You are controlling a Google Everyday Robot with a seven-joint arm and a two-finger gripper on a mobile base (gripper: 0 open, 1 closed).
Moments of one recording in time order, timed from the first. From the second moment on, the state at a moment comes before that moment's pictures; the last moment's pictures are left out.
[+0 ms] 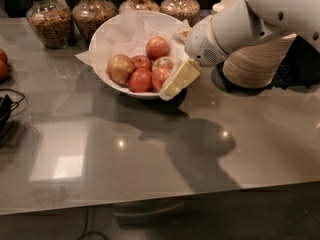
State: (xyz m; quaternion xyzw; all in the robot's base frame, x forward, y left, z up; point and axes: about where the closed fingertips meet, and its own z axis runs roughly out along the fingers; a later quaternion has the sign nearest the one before) arm 0.581 -0.036 0.926 -0.60 0.68 0.17 0.38
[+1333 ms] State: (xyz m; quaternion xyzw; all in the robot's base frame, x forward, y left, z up) arm 0.589 0.017 0.992 -0.68 0.57 0.19 0.43
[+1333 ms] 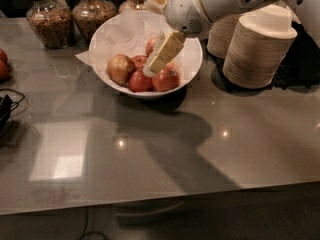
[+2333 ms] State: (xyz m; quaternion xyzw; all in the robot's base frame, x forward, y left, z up) arm 0.612 0.045 0.970 -0.71 0.55 0.19 0.40
